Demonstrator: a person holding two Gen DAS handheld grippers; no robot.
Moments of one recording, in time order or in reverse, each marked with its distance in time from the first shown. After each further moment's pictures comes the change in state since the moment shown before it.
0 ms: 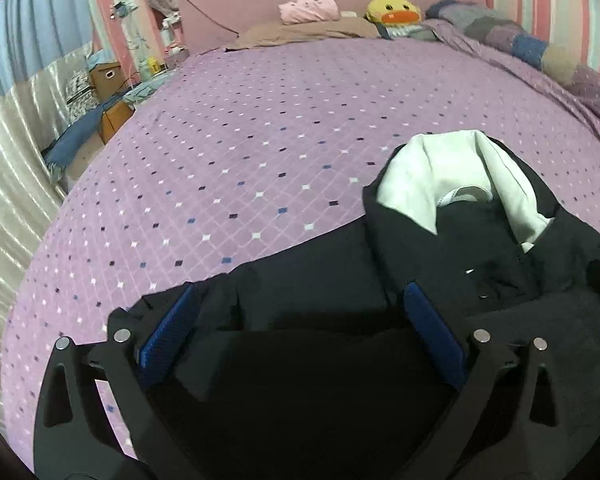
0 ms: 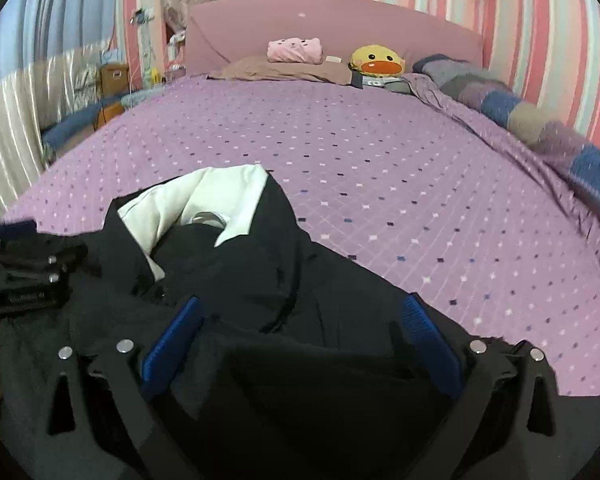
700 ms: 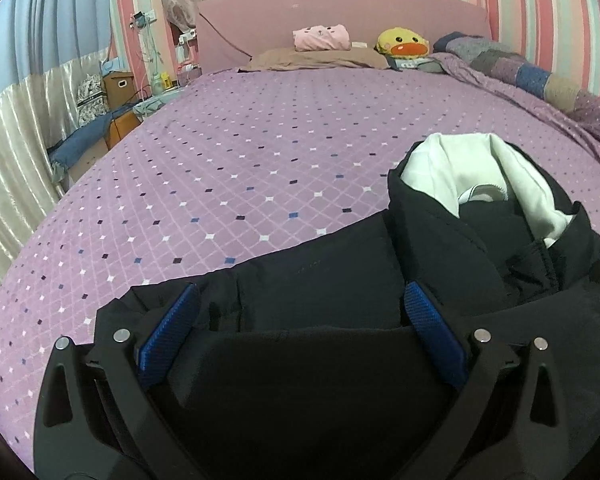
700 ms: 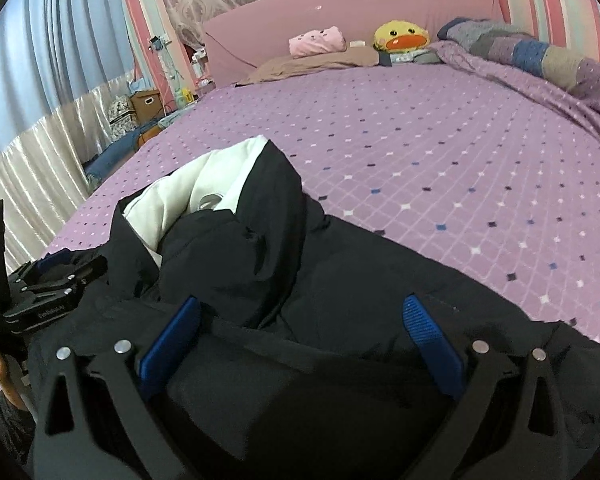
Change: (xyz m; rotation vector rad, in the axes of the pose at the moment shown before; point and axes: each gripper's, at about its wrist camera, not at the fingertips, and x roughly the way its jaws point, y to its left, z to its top) left arm -0.002 0.020 -0.033 -0.046 -0.109 0.011; right arm 0.046 -0.035 -0.021 0.134 0.029 0.263
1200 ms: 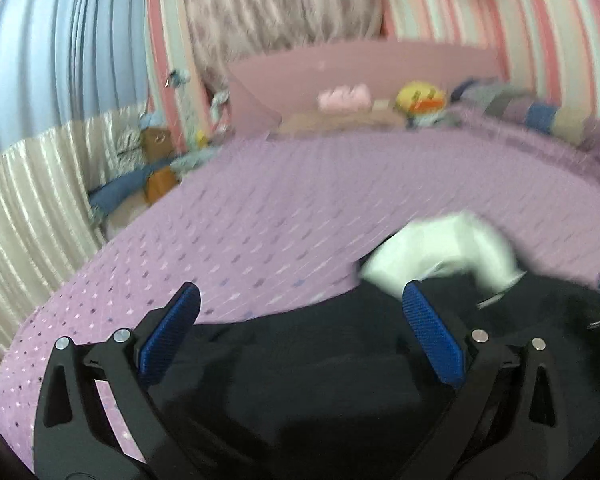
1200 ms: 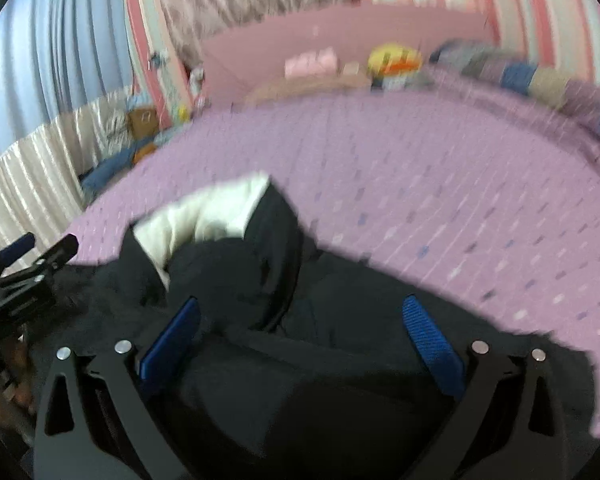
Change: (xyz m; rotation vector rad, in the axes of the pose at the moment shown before) left arm -0.089 -0.054 0.019 -0.017 -0.258 0.094; right arm -0.047 0.011 0.002 -0.037 -0.204 -0.128
